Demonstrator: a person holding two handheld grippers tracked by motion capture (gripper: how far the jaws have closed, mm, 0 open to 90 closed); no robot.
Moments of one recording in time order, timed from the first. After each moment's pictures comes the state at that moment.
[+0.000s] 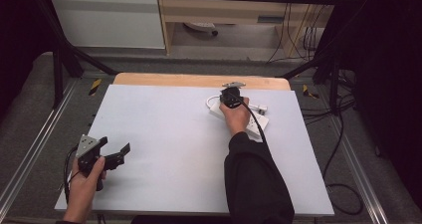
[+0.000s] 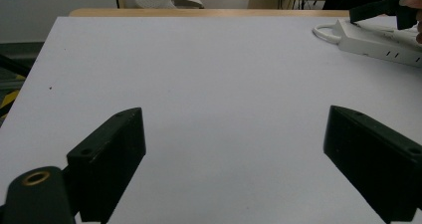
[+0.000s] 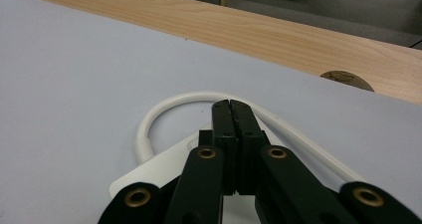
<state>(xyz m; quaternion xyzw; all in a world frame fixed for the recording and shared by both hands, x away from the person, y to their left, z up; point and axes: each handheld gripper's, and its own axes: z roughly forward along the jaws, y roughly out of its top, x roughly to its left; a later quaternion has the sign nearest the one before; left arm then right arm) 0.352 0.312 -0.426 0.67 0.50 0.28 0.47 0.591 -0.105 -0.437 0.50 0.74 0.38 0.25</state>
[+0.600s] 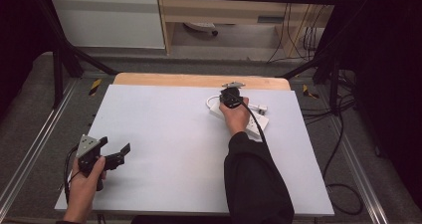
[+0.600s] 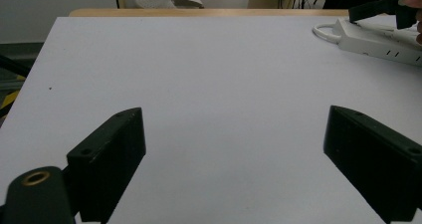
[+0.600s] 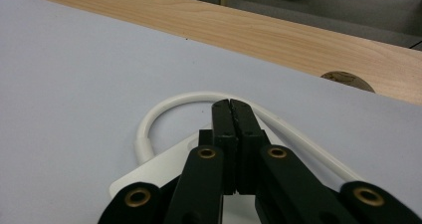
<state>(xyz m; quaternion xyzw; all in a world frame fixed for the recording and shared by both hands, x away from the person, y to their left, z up) 0.352 0.312 -0.426 0.67 0.50 0.28 0.47 0.591 -0.104 -0.437 0.50 0.74 0.38 0.25</state>
